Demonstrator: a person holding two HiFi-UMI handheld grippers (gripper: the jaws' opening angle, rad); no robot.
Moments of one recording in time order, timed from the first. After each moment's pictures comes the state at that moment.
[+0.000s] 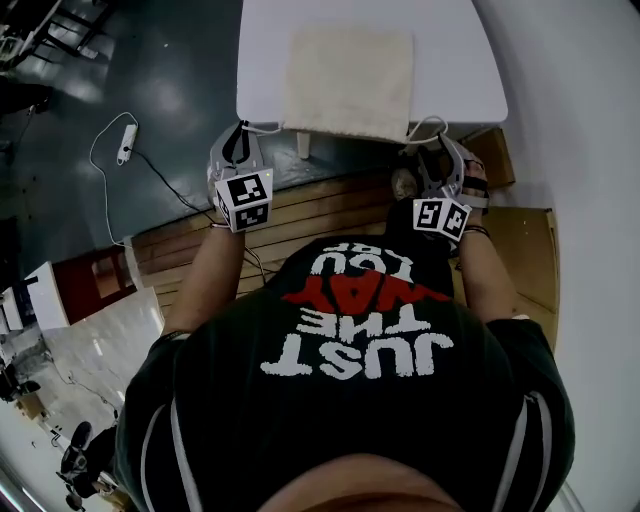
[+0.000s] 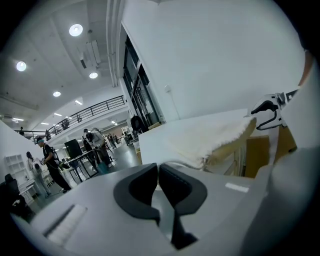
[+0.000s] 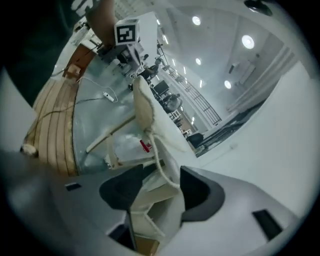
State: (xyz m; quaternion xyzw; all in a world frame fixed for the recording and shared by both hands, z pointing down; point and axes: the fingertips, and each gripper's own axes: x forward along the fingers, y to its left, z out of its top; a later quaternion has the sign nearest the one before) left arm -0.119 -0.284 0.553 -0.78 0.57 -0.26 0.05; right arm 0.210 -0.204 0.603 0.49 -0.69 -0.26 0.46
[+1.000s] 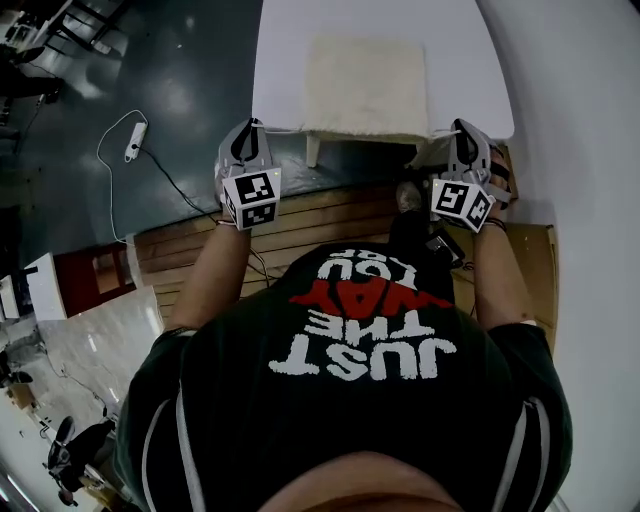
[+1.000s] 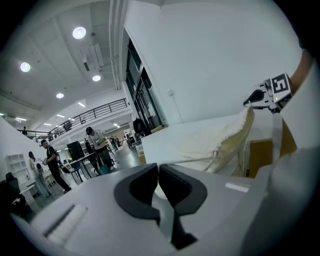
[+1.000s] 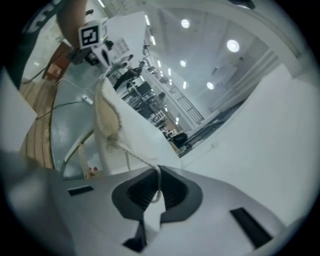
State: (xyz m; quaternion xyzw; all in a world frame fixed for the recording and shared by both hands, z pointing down) left arm -0.128 -0.297 0.530 -0.78 0.58 -0.24 0.06; right arm 0.231 -0.256 0.514 0.56 -0.66 -0.27 0.42
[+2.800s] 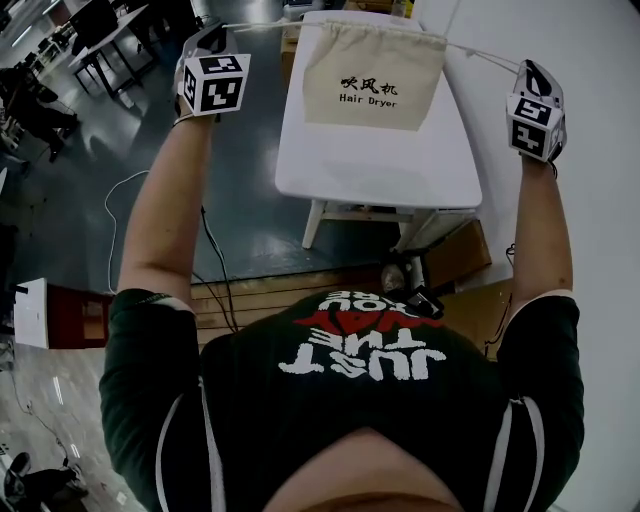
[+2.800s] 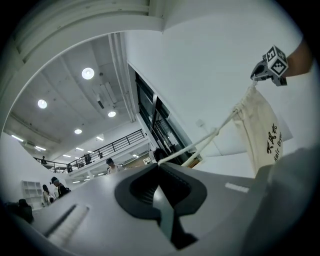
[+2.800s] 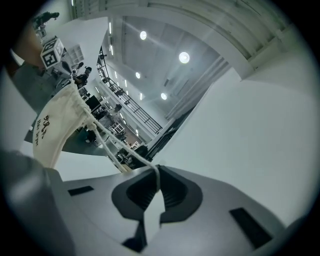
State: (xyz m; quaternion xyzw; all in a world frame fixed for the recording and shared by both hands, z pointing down) left arm -0.195 -0.424 0.173 -0.72 0.64 -0.13 0.23; right arm 0.310 -0.318 0.135 0.73 -0.57 -0.31 0.23
